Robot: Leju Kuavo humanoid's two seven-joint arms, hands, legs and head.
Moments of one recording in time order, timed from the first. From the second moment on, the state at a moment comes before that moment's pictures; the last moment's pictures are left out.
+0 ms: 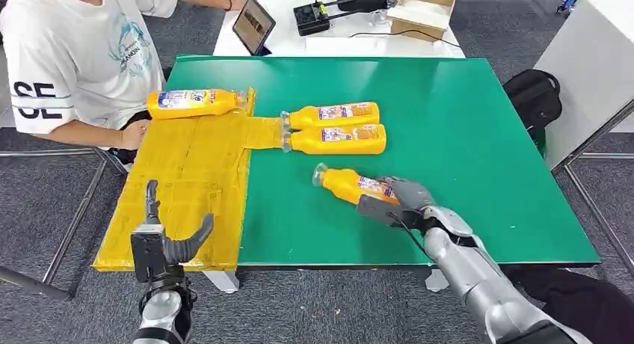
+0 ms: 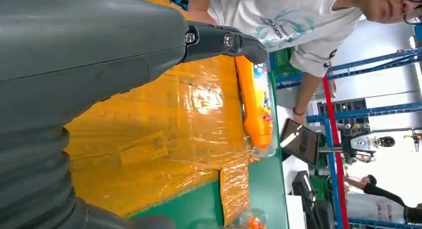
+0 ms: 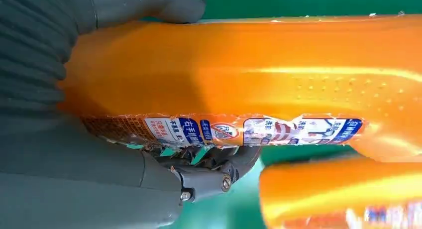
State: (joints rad) left arm -0.09 -0.25 0.02 -1.21 -0.26 0.38 -0.66; right arm -0.52 -0.16 0.45 -0.78 0.58 -0.03 -0.04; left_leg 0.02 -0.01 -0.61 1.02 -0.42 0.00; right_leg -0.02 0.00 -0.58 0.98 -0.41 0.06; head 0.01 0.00
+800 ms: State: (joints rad) left arm -0.08 -0.27 -0.24 -1.31 -0.01 0.01 -0.57; right arm -0.19 0.15 0.18 -1.31 0.64 -0.69 -0.56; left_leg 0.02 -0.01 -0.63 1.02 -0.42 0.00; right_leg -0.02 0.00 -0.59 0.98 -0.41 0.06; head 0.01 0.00
